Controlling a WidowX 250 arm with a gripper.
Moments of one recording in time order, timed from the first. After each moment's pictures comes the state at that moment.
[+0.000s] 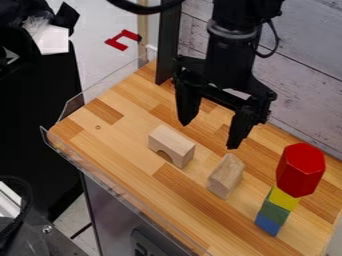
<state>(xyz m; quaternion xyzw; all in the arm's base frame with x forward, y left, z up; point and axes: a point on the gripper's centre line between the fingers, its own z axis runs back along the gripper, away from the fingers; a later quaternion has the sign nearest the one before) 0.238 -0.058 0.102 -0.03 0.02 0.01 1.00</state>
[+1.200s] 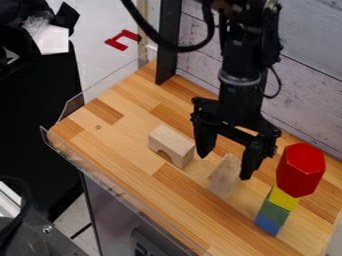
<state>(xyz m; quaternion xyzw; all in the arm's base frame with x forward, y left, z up) 0.255 -0.075 0.045 -0.08 0.03 -0.02 1.00</state>
